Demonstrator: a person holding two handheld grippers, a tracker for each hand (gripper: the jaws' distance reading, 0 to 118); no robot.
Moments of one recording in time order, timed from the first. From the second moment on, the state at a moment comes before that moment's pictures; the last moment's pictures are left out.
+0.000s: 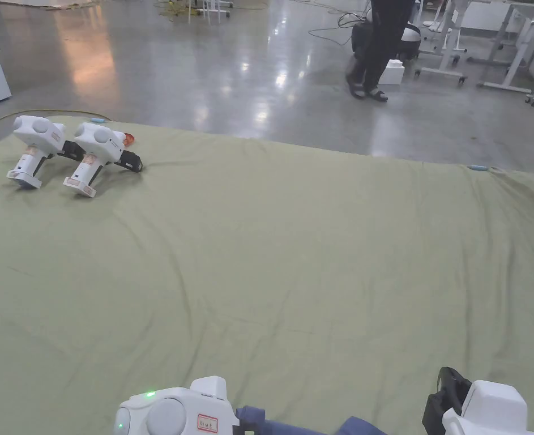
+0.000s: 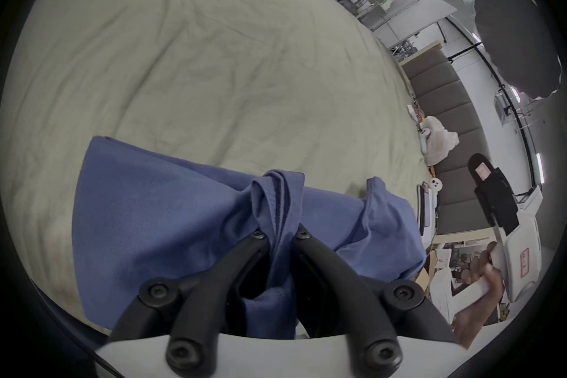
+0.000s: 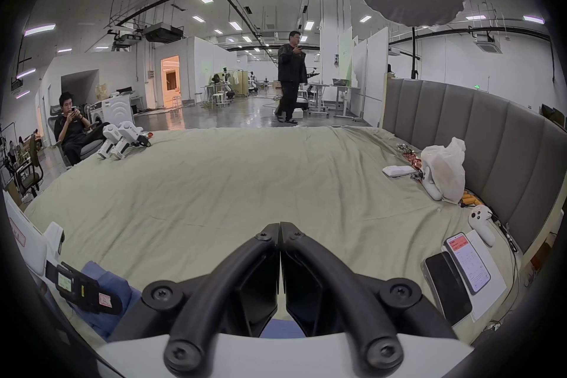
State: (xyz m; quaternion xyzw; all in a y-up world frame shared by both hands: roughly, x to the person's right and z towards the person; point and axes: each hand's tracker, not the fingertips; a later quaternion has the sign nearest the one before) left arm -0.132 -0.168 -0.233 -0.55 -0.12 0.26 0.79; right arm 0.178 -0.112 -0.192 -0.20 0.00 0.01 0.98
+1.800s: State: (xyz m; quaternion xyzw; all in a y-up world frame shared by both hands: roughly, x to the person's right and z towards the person) left arm -0.261 -0.141 -0.193 -0.45 -0.15 0.23 0.85; right arm 0.178 -0.109 -0.189 -0.20 0.00 0.00 0.98
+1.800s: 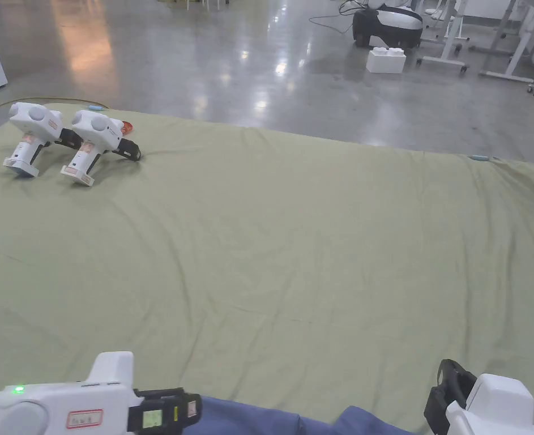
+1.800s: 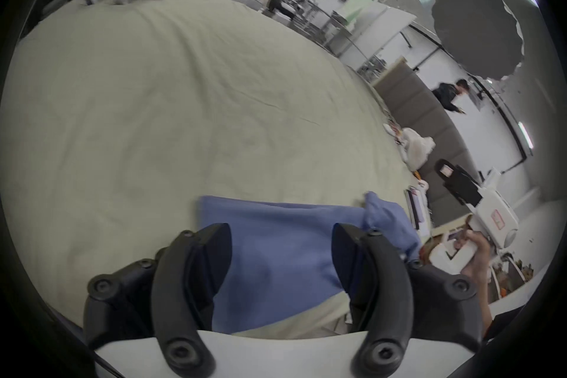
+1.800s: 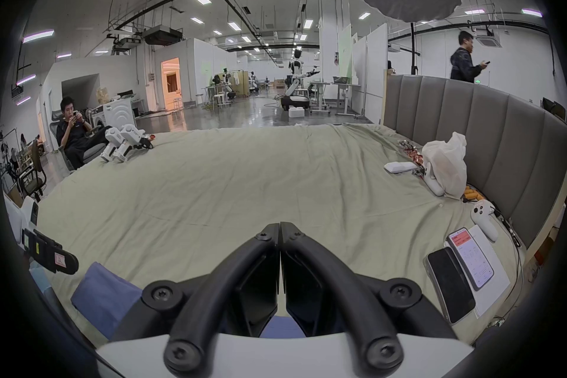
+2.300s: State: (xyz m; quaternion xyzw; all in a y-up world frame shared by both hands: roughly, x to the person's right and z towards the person) left arm -0.322 -0.243 -0.204 -0.44 -0.25 0.50 0.70; right arm 0.172 -0.109 -0.189 -0.21 0.00 -0.01 0.98
